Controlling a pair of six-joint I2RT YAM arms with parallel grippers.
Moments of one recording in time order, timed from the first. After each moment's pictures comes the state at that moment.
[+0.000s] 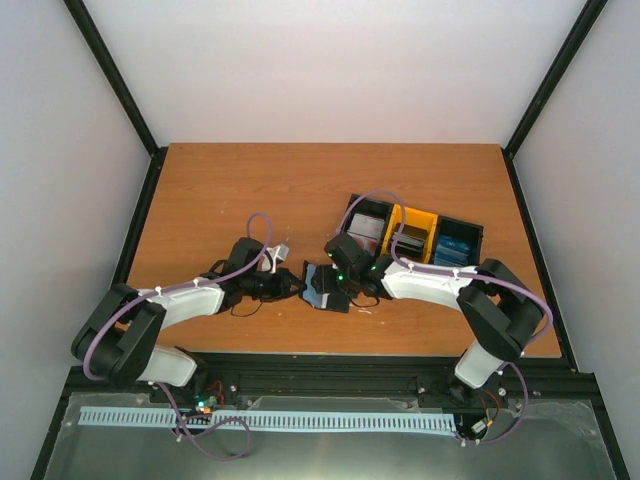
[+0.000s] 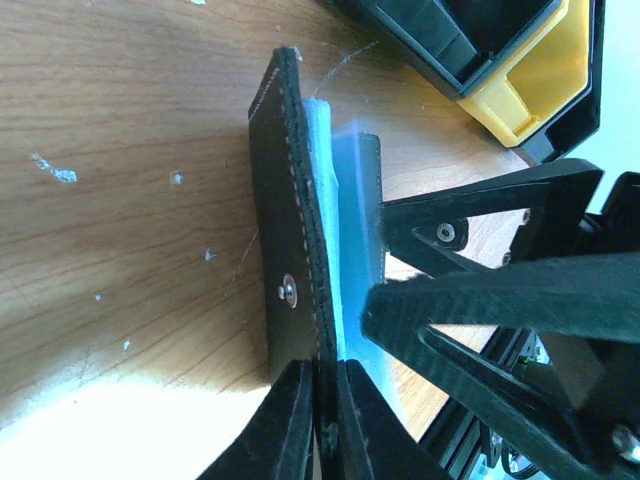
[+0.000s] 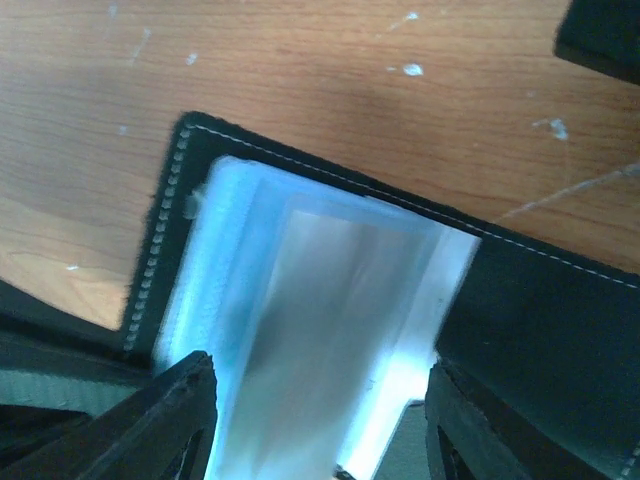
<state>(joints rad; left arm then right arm) -0.51 1.38 0.49 0.11 0.61 -0.74 0.86 1.62 0.90 -0.19 -0.11 0.75</state>
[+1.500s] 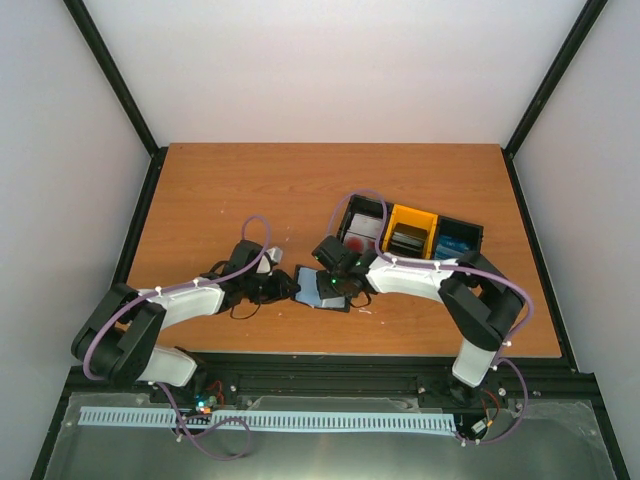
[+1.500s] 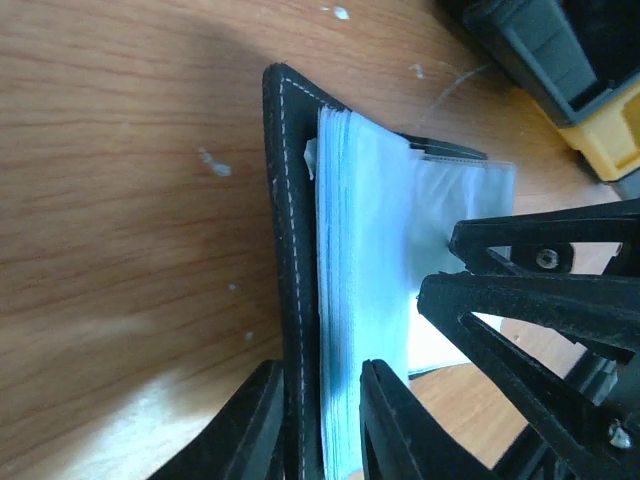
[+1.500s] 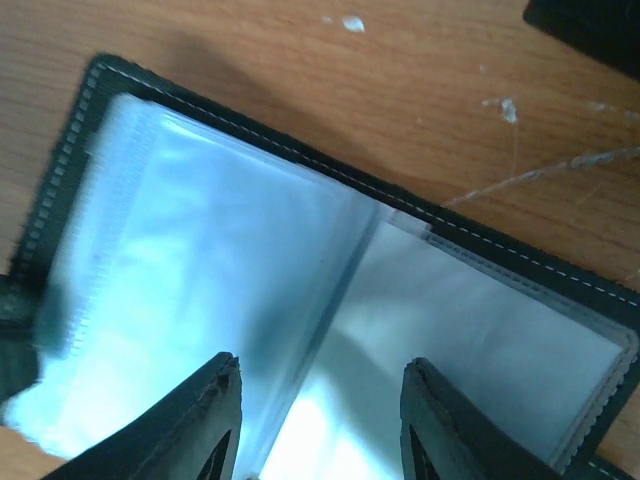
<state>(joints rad) -0.51 1.38 0.49 0.04 0.49 -0.74 0.90 1.72 1.02 -0.38 0.02 0.65</state>
